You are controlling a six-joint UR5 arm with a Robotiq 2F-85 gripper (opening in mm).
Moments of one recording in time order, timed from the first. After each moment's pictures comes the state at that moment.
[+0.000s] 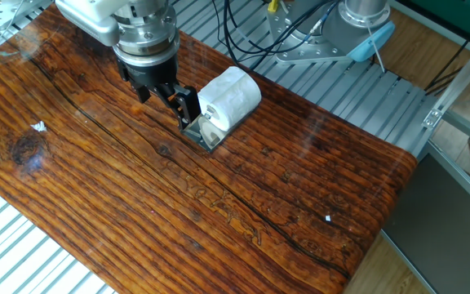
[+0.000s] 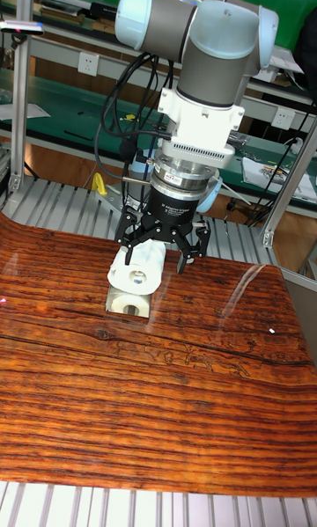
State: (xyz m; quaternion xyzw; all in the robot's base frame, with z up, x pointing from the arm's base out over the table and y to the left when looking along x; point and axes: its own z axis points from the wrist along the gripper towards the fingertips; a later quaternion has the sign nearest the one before) arm 0.544 0.002 0.190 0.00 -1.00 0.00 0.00
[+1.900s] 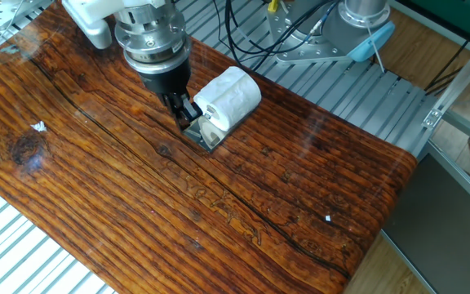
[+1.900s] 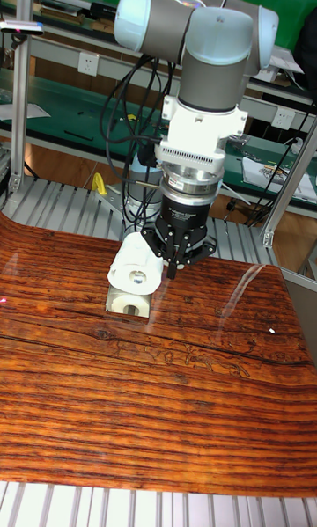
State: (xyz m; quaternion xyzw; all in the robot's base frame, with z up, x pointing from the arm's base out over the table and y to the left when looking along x) arm 0.543 0.041 0.183 -0.12 -0.99 -0.06 0.01
